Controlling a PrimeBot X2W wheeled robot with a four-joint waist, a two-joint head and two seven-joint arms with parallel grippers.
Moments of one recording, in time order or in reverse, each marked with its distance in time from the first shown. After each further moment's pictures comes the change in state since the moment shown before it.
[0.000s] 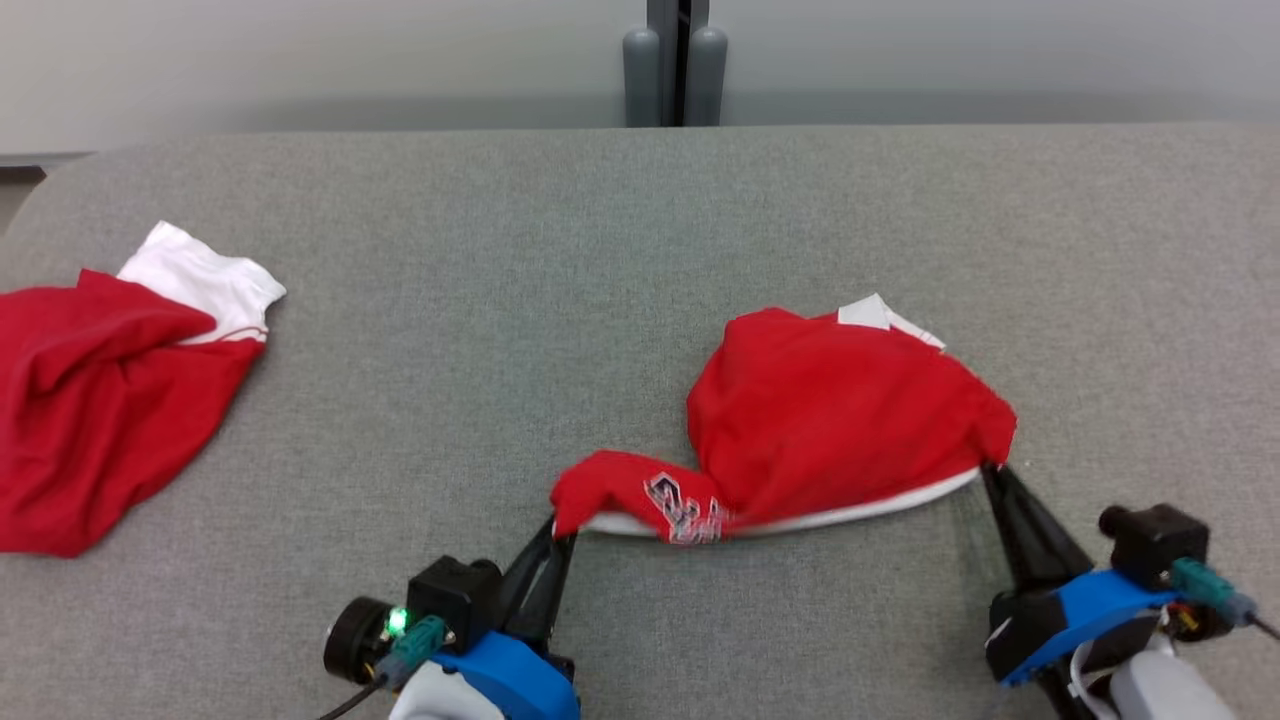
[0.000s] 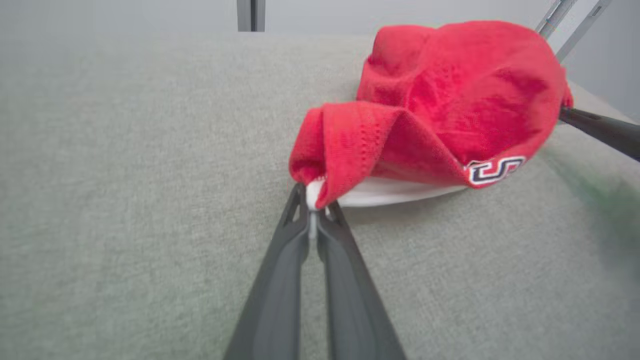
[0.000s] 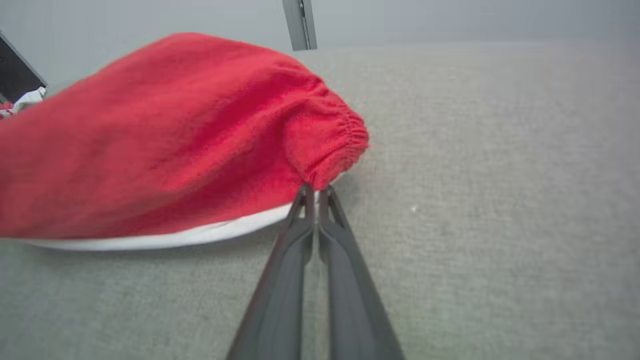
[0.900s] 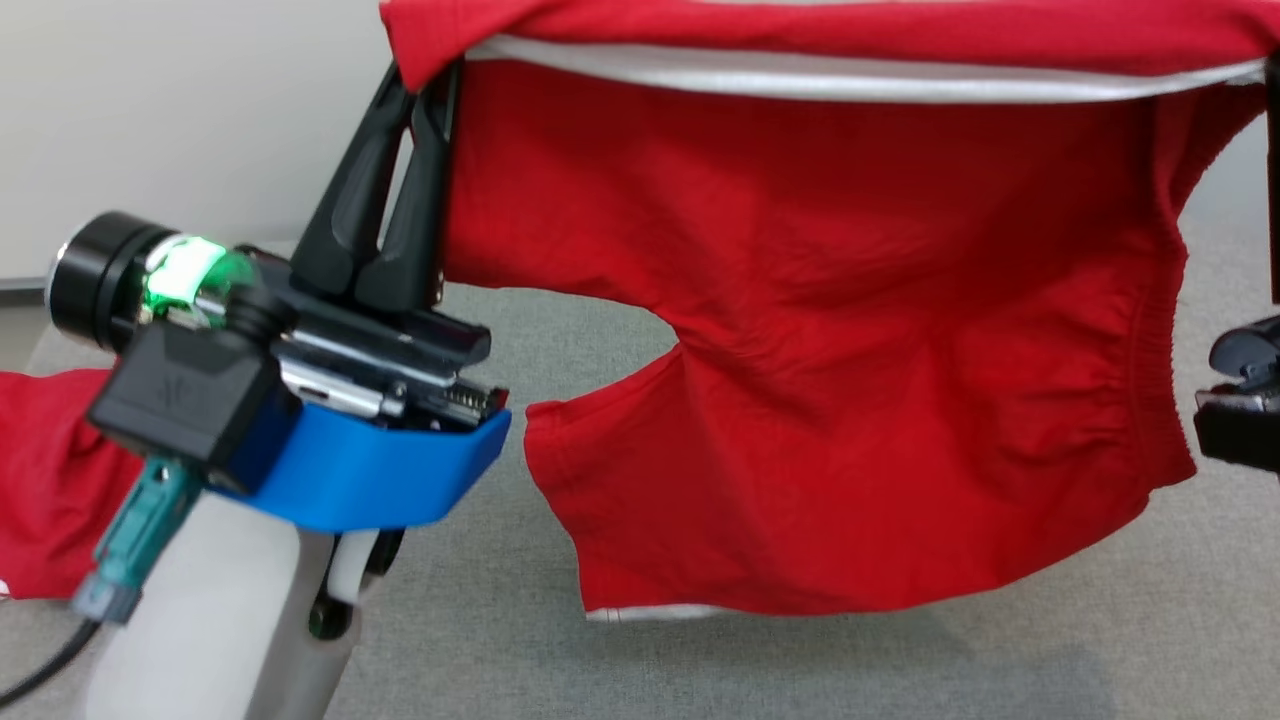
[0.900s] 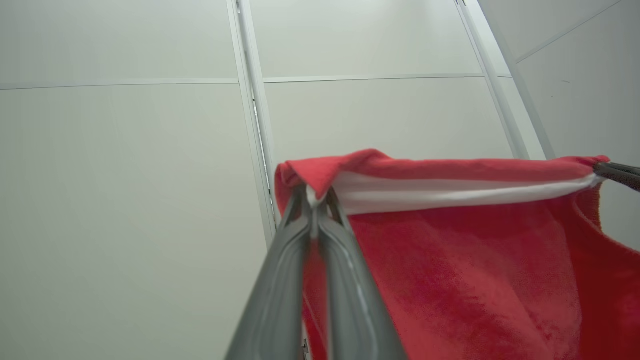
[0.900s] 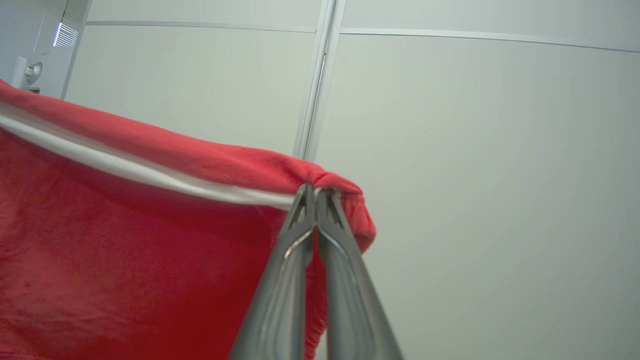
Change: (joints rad) left arm -0.365 0.110 0.149 -0.594 0.123 0.089 0.026; right arm -0.155 -0.081 -0.252 -0.841 -0.091 0.000 0.287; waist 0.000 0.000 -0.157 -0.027
